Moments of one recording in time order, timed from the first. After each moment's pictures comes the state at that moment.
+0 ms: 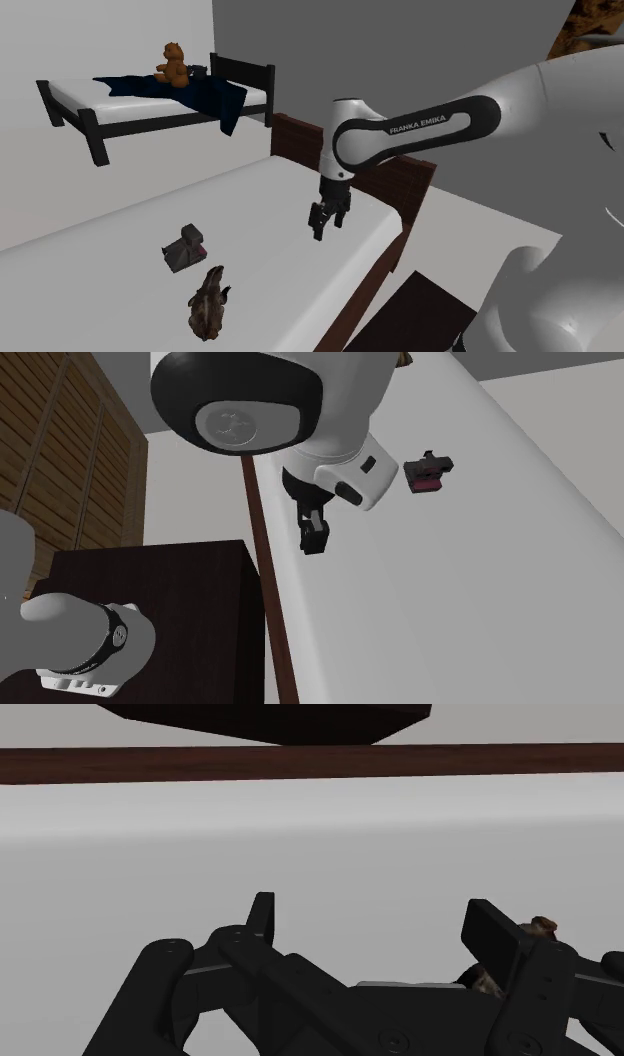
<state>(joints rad) 0.14 -0.27 0.09 -2.37 0.16 1.99 0.05</state>
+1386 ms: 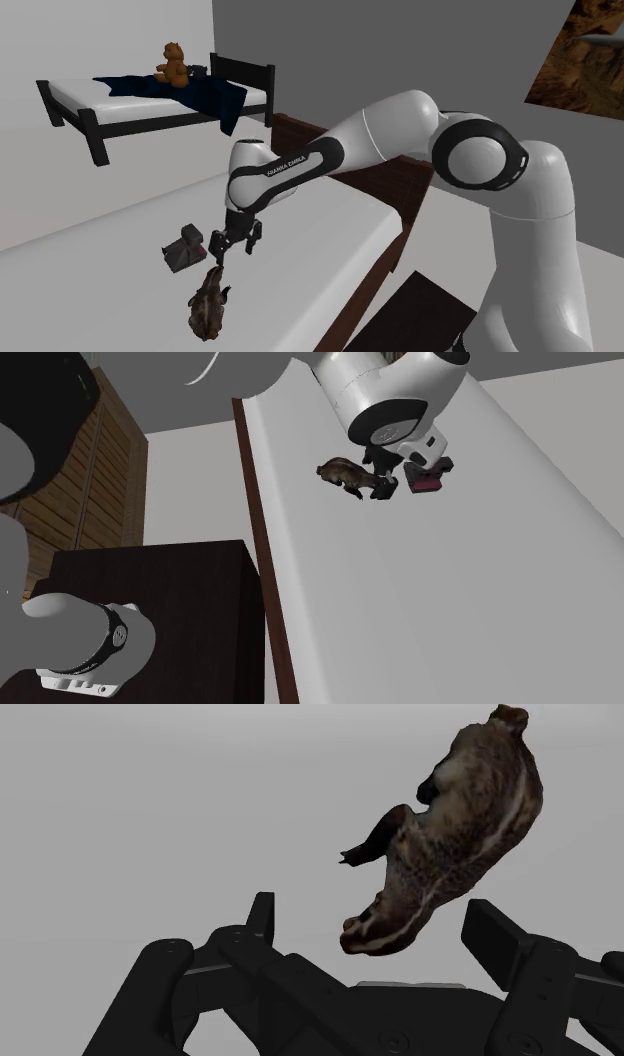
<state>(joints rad) 0.27 0.47 0.18 -1.78 0.17 2.25 0.25</state>
